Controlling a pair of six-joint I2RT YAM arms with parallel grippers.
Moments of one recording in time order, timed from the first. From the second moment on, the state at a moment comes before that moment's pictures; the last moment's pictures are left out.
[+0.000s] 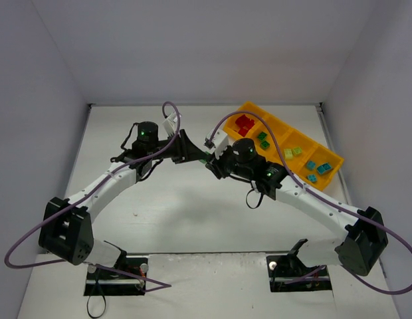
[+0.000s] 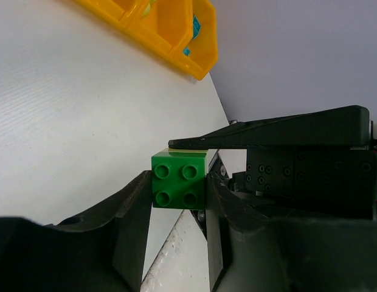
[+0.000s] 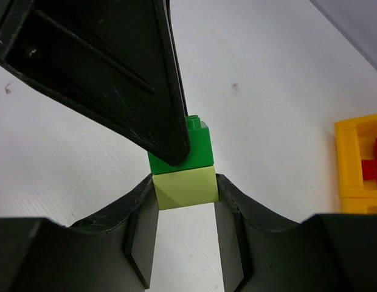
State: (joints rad) left arm -0.44 1.41 1.03 0.04 0.75 -0.78; right arm 0.77 1.29 0.98 -0.12 -0.10 -0.17
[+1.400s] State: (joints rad) left arm -0.42 1.42 1.05 0.14 0.86 -0.89; right arm 0.77 1.21 0.83 -0.04 -0.02 -0.18
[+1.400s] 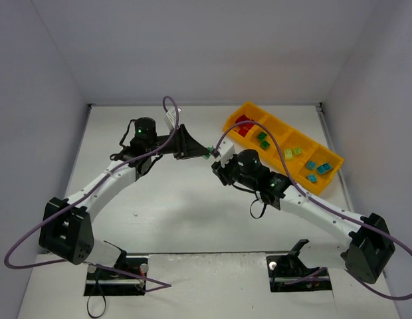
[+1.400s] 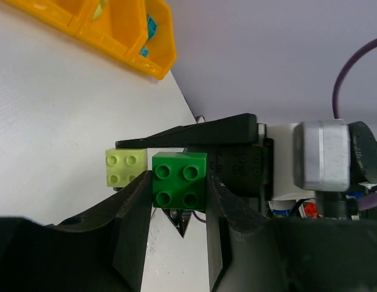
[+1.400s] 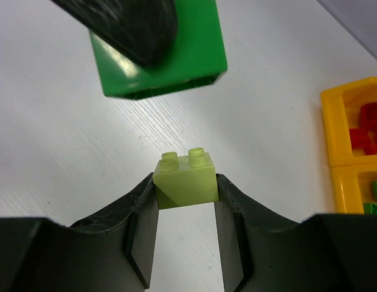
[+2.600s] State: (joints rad) left arm -0.41 1.26 1.03 -0.21 0.75 -0.64; right arm 0.16 1.24 0.85 -0.15 0.21 0.16
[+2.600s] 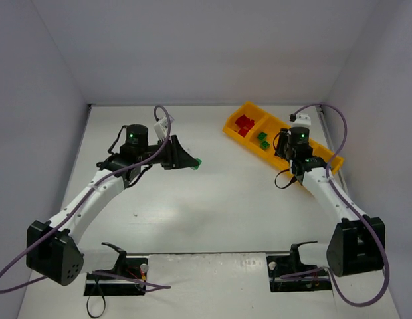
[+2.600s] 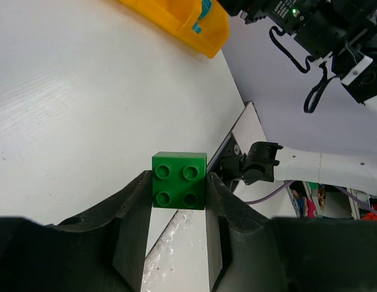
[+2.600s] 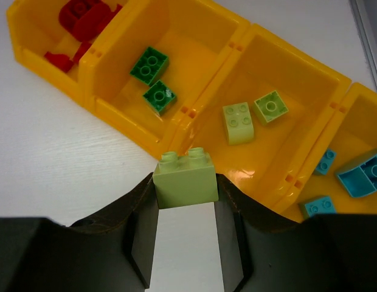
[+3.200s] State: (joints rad) left arm -0.41 1.24 1.02 -0.25 0.72 -0.61; right arm 0.01 1.54 0.99 -0.19 0.24 0.30
